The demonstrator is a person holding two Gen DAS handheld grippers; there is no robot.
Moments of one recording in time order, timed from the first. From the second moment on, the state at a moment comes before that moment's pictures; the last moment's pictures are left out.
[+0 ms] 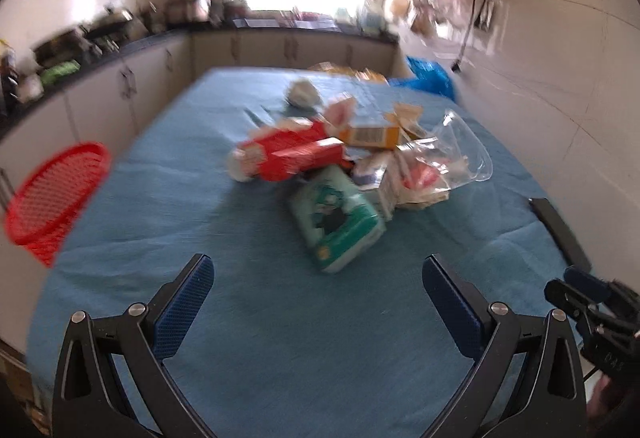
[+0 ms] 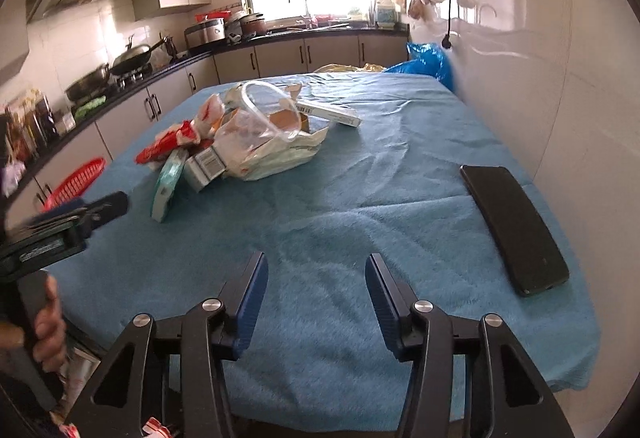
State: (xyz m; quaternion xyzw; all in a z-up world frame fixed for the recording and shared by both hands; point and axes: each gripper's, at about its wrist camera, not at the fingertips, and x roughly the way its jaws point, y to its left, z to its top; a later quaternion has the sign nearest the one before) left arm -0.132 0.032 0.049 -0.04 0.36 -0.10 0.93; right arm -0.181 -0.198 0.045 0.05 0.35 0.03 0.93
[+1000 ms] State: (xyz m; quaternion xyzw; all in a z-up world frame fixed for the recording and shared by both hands) left arm -0.095 0.040 0.035 -0.01 0.41 -0.11 0.91; right arm -0.037 -0.161 0.064 0.05 0.37 0.23 0.90
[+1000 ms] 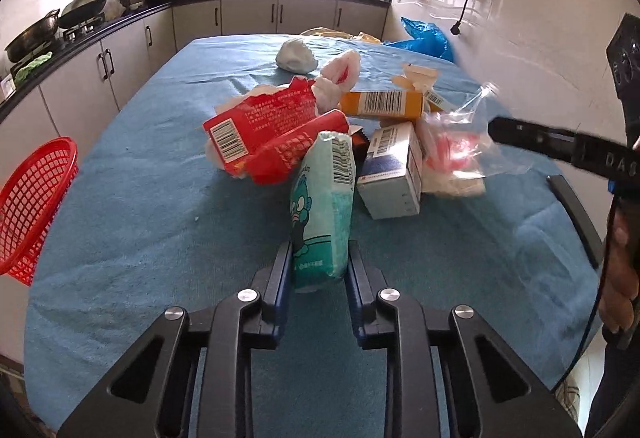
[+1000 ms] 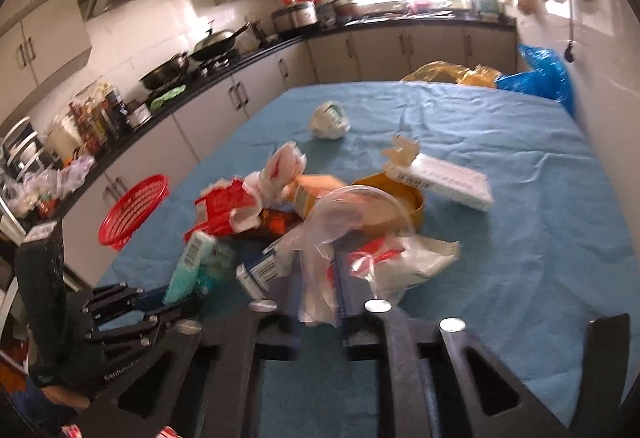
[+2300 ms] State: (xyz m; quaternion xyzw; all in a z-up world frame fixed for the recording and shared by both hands) left arm -0.134 0.169 0.112 -0.09 0.31 -0.04 0.94; right arm -0.078 -0.059 0.128 0.04 0.33 0.34 0.88
